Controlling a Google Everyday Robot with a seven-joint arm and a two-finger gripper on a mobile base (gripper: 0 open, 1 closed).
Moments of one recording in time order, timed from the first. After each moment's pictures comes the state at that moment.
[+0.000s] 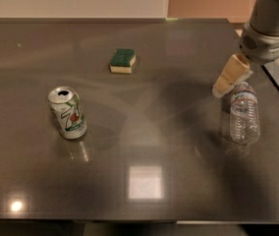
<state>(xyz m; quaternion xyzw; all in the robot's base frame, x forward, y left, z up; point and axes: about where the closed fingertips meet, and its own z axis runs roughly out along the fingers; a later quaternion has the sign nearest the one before) 0.536 -0.268 0.914 -0.20 0.97 -0.08 0.07</state>
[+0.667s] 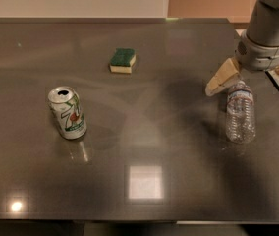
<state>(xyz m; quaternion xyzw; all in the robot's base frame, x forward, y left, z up) 0.538 -0.268 0.888 -0.05 1.00 -0.05 0.06</state>
